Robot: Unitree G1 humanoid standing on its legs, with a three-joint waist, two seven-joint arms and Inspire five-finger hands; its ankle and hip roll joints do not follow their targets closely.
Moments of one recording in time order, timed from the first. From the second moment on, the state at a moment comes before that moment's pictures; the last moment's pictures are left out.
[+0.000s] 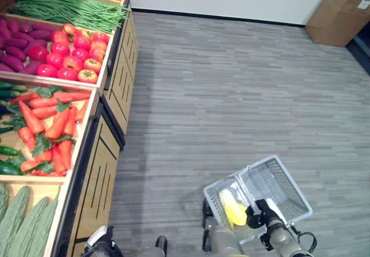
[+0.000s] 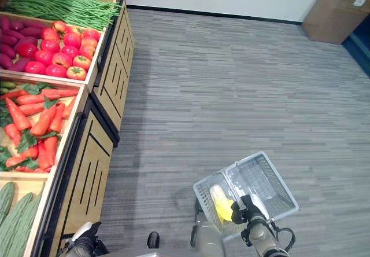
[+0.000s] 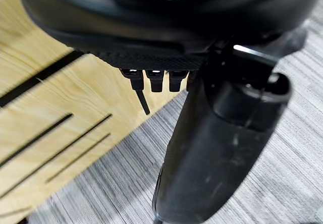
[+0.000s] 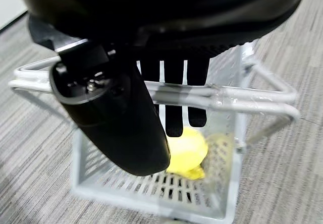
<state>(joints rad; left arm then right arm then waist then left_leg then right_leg) -0.03 0.32 -0.26 1.31 0.32 -0.03 0.24 -0.02 -0.33 0.27 1.02 -0.19 -0.06 -0.22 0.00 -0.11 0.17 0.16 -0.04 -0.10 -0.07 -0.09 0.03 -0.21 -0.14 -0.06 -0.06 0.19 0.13</state>
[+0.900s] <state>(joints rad) 0.02 0.26 -0.24 1.31 0.34 -0.01 0.26 -0.06 -0.39 0.28 1.04 -0.19 -0.06 -0.21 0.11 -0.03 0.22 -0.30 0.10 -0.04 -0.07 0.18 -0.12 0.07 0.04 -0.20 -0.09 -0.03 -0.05</state>
